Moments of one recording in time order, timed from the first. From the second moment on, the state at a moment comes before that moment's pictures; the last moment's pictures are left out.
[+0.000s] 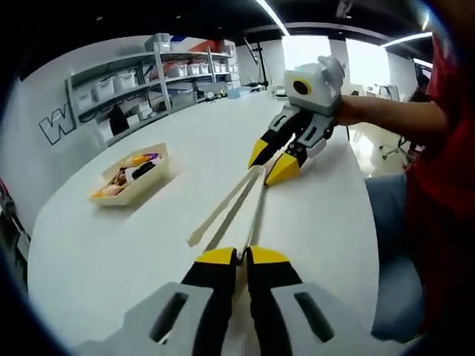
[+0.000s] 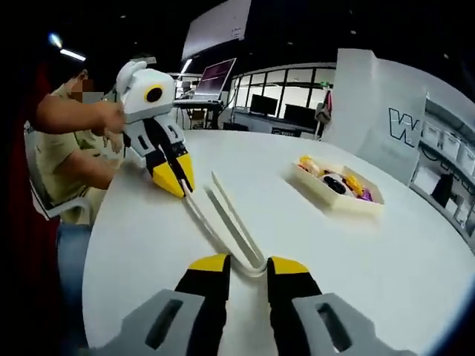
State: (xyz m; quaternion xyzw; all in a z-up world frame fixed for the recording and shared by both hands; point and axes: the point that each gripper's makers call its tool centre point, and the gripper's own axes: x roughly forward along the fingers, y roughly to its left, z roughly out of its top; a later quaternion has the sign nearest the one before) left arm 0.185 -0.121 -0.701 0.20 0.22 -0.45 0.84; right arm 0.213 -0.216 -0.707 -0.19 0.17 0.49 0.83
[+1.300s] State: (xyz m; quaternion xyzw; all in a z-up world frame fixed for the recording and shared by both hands) left arm 0.203 -0.100 -0.678 0.17 0.22 -0.34 0.90; right arm 0.232 -0.228 -0.675 -0.12 0.15 0.44 0.88
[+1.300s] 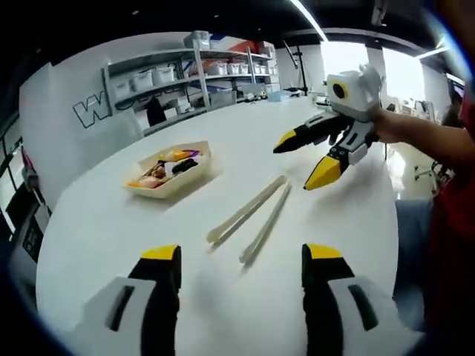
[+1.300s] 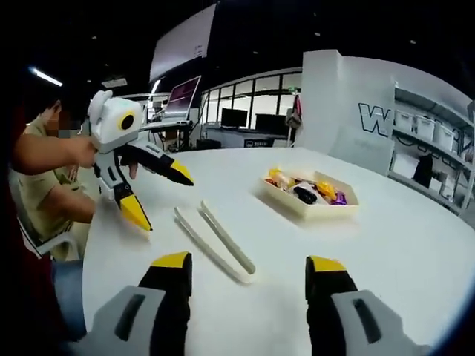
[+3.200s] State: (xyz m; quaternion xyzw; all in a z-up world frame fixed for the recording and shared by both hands) left arm 0.144 -0.078 -0.686 0.12 0.29 -0.24 0.92; right arm 0.173 -0.261 -0.664 -0.09 0.23 0.41 0.88
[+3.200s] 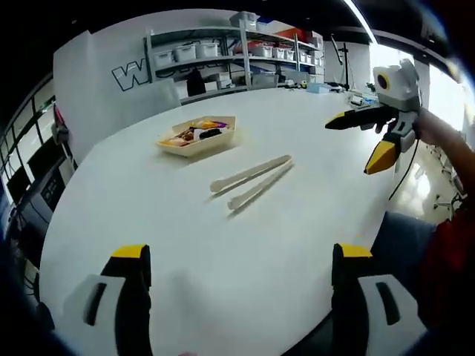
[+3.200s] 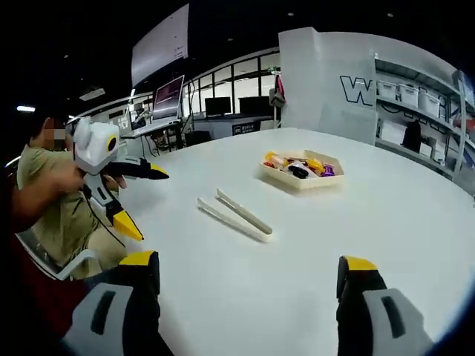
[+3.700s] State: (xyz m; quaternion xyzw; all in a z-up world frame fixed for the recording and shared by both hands) left arm 0.141 -0.084 -0.674 0.13 0.28 -0.23 0.92; right arm 0.184 -0.256 -0.659 -0.11 0.23 0.42 0.87
